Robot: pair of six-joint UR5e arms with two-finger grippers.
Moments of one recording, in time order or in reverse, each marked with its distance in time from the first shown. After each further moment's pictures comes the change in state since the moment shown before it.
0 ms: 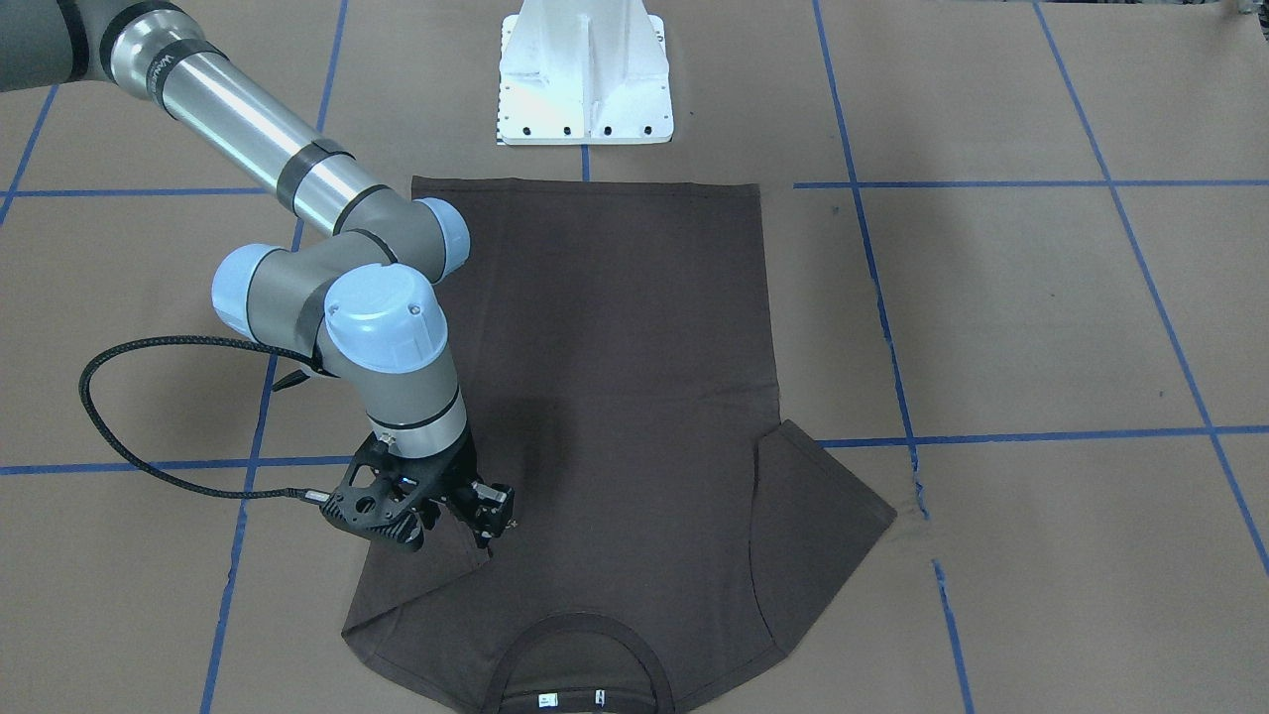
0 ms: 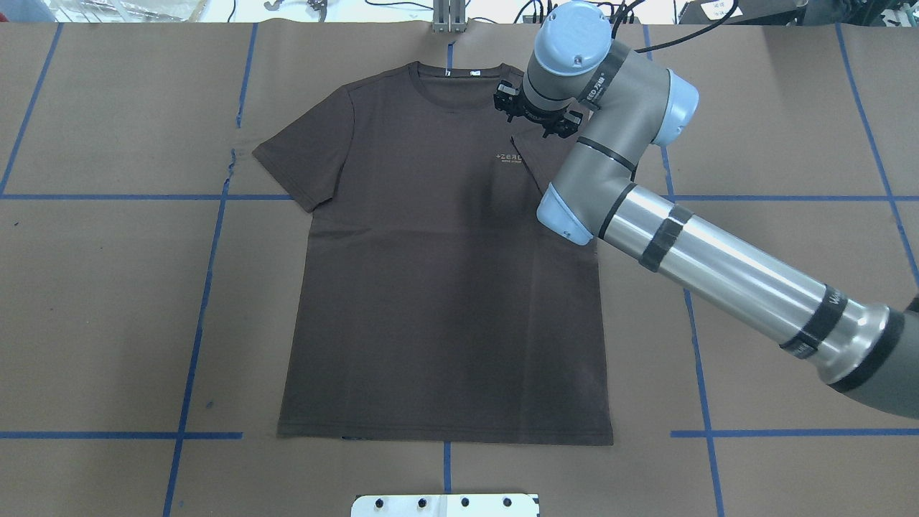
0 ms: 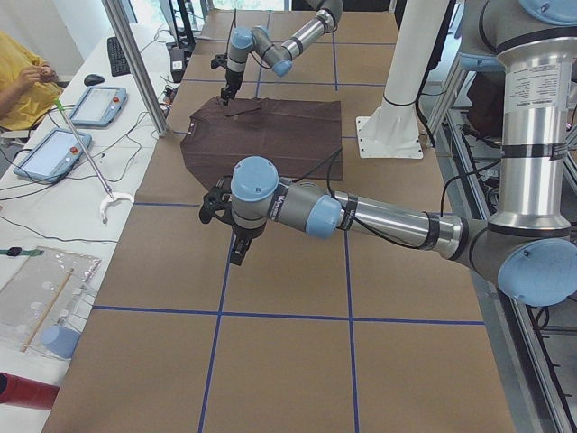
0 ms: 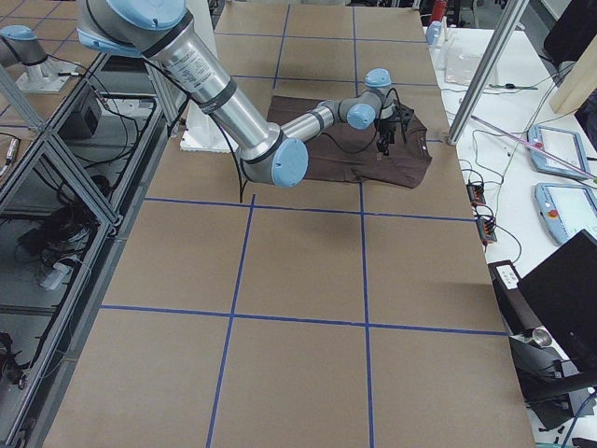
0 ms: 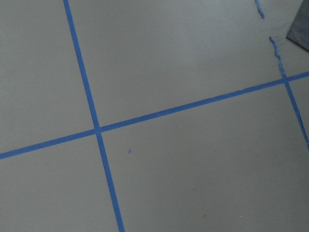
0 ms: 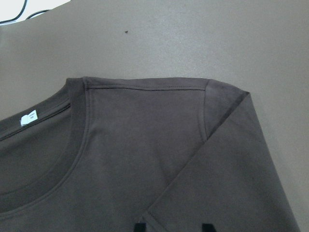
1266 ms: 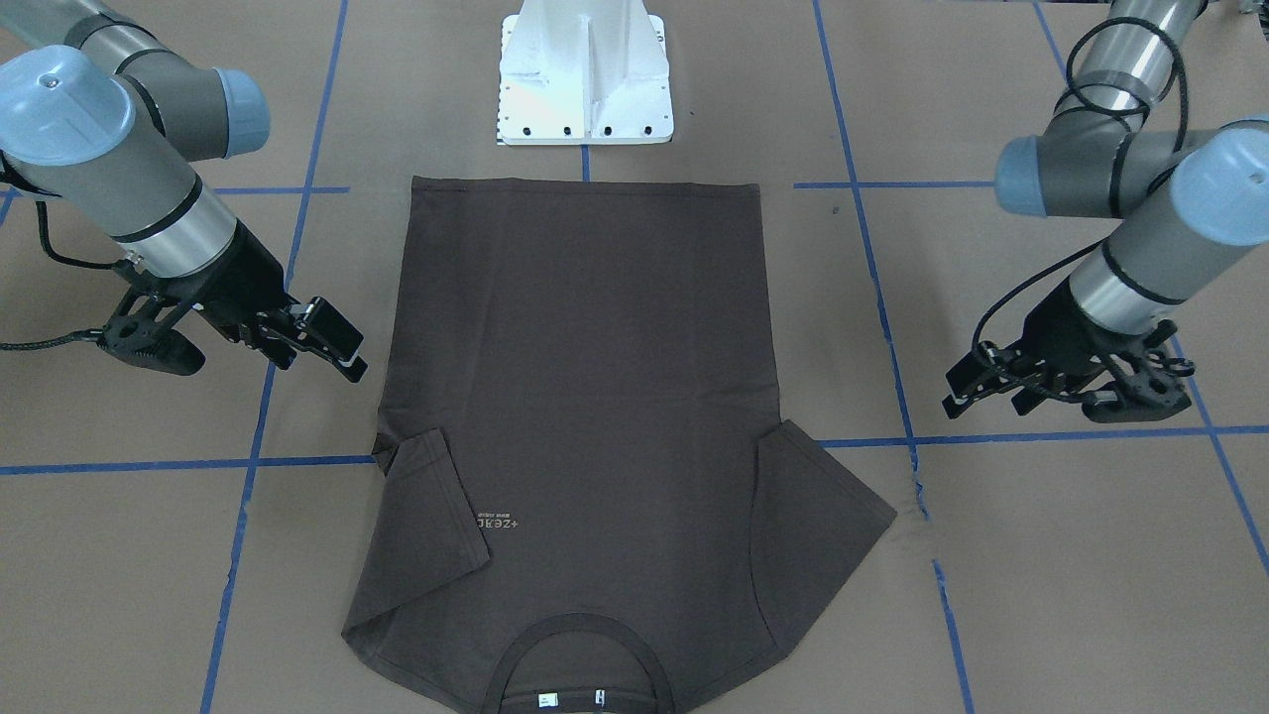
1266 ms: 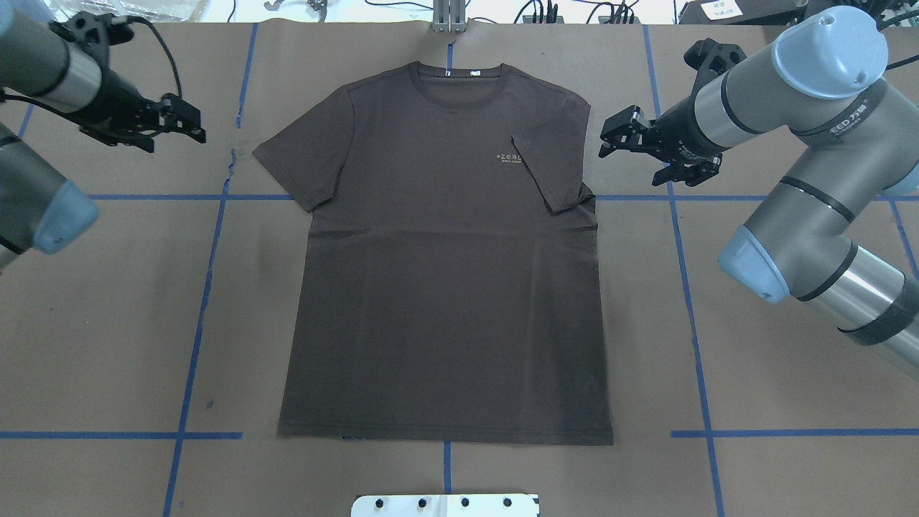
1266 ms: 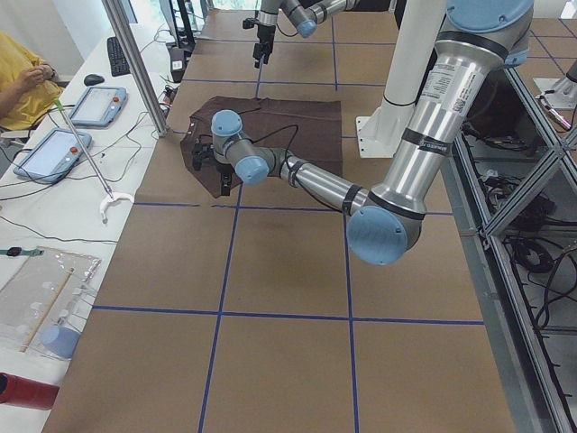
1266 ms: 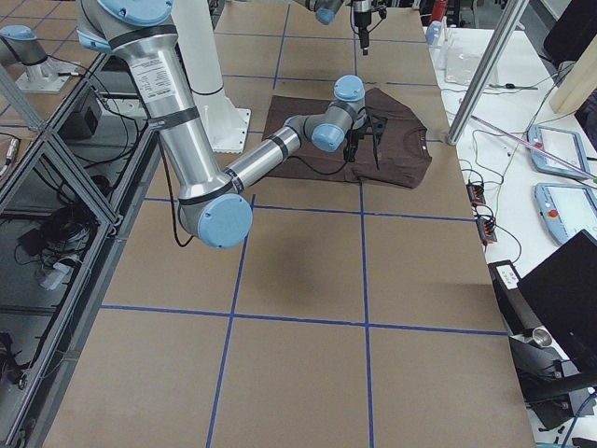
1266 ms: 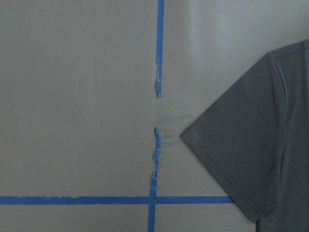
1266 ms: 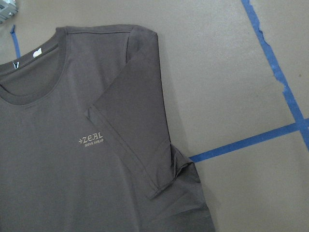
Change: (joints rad) left arm 0.502 -0.433 0.308 -0.233 0.338 -0.898; right arm 0.110 -0.457 0.561 0.009 0.291 -0.025
